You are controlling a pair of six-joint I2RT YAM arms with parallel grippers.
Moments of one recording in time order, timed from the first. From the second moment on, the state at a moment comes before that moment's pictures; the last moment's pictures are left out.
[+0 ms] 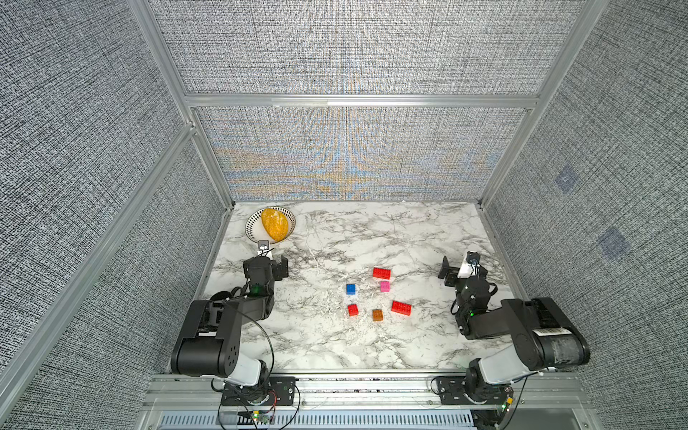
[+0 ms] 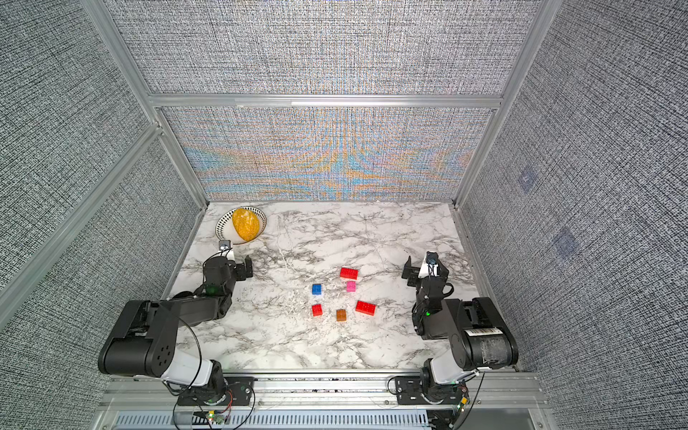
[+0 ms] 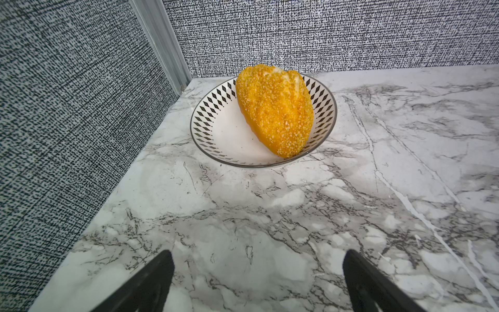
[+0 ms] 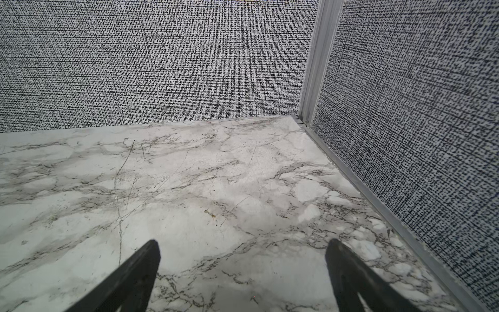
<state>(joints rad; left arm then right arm) -0.08 1.50 0.42 0.66 -0.21 0.02 0.05 1.53 0.20 1.20 0.25 0.03</state>
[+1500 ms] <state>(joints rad) -0.52 1.43 1.32 -0.62 0.00 -0.10 0.18 1.16 0.75 -0.16 0.27 0.21</state>
